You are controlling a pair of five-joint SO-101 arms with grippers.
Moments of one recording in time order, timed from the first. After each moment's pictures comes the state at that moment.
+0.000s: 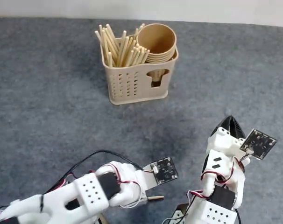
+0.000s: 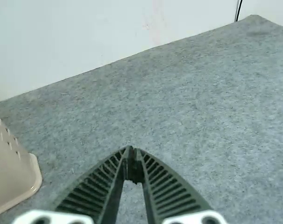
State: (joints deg) left arm 54.2 -47.7 74.1 53.8 -4.4; right arm 16.9 -104.5 94.1 32.0 -7.6
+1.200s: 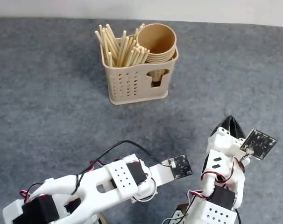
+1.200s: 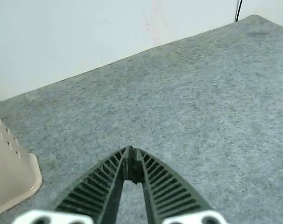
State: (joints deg) left arm 55.2 -22.1 59.5 53.2 -4.1; right arm 16.9 -104.5 94.1 32.0 -7.6
